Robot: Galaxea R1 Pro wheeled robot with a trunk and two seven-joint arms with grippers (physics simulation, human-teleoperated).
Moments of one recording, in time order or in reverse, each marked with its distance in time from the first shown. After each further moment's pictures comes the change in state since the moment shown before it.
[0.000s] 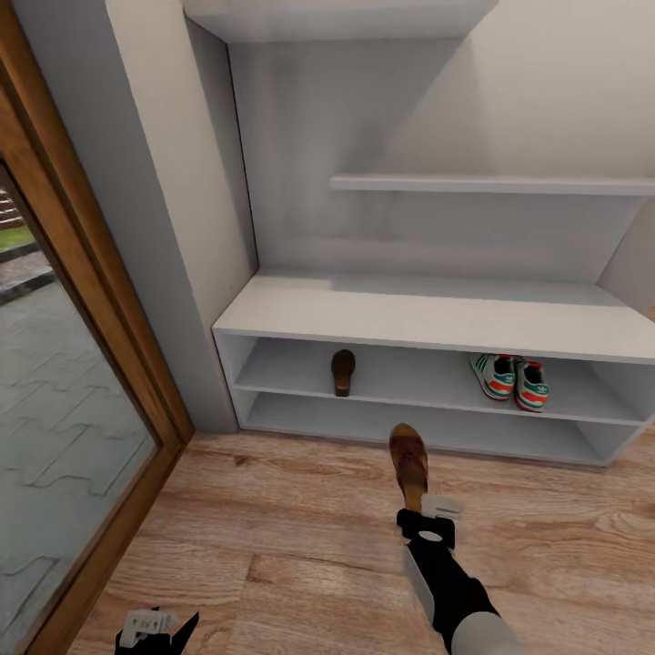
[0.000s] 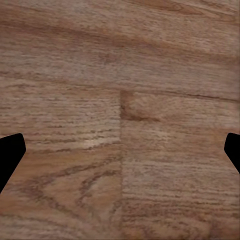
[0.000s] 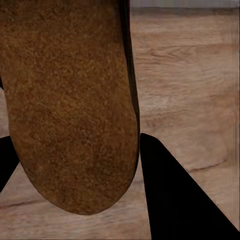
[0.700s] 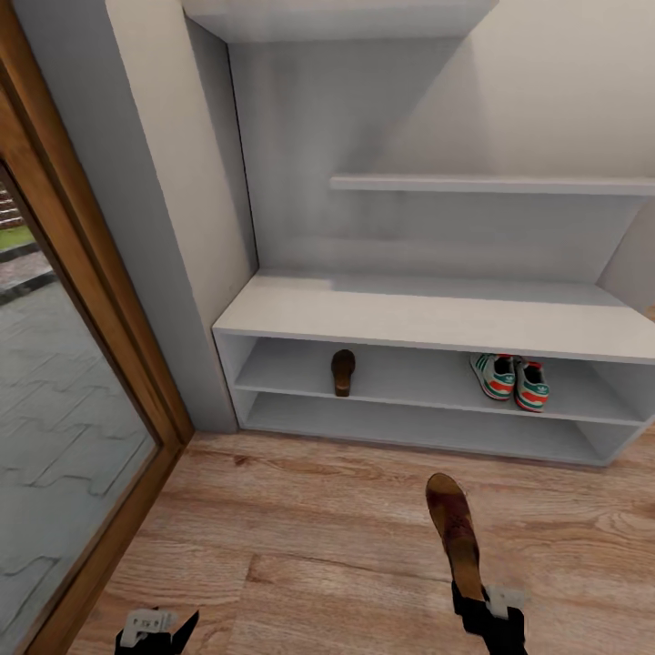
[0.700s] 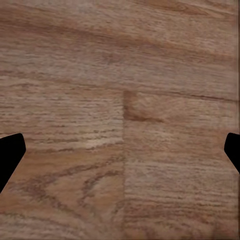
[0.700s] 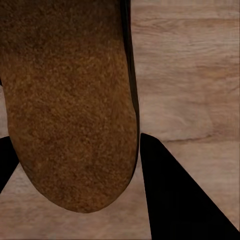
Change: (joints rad) left arm 0.000 -0.004 0.000 -0.001 0.001 0.002 0.018; right arm 0.128 -0.256 -0.003 0.410 -0.112 -0.648 0.402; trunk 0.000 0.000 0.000
